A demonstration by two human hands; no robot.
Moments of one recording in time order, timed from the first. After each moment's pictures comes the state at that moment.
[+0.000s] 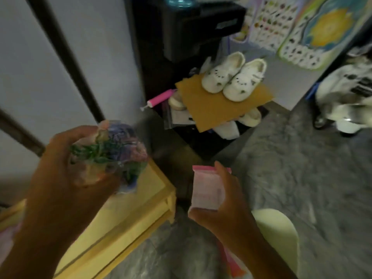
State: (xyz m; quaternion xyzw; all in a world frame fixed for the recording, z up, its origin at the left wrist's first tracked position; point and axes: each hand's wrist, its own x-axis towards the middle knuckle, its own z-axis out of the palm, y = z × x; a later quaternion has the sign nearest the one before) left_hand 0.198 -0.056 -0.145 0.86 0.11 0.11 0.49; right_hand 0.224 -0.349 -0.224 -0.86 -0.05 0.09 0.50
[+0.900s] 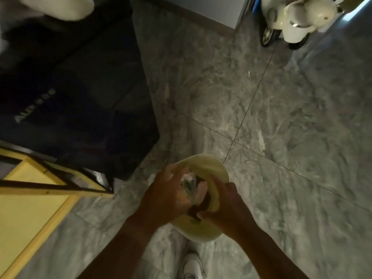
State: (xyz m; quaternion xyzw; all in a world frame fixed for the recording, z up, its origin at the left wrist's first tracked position) left_hand 0.246 -0.458 -0.457 0.90 -0.17 -0.16 0.36; right_hand 0.193 -0.650 -0.459 -0.90 0.14 0.23 0.34
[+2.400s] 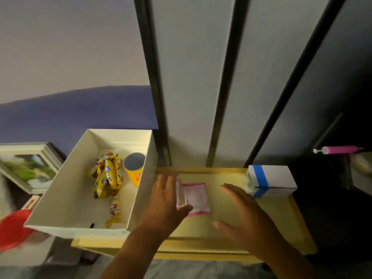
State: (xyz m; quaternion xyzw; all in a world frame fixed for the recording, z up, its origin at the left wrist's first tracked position) left_hand 0.037 0.085 -0.247 0.89 0.36 0.12 0.26; right_hand 0.205 -0.090 -0.250 -0.82 -0.47 0.19 0.27
